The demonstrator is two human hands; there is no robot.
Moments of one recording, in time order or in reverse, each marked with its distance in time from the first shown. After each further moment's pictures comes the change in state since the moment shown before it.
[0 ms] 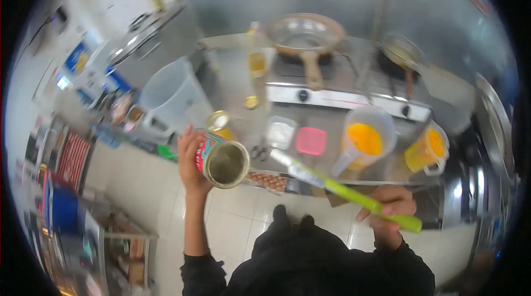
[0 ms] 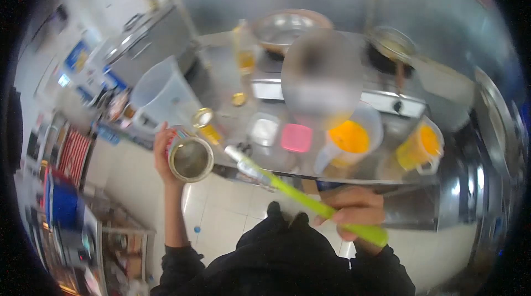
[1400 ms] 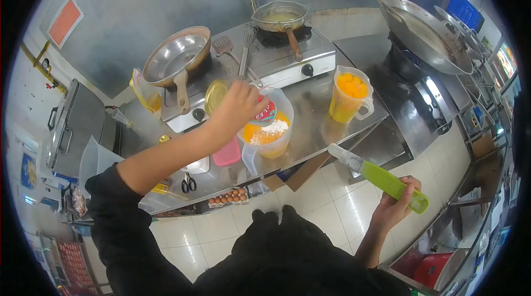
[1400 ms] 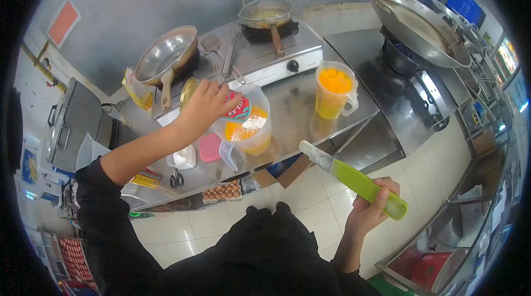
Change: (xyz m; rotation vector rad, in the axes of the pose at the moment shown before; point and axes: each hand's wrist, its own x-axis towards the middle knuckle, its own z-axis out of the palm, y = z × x) left_hand 0.132 0.206 0.205 0.445 -0.498 1.247; right_hand -0.095 -0.131 -0.020 -0.844 1.679 0.467
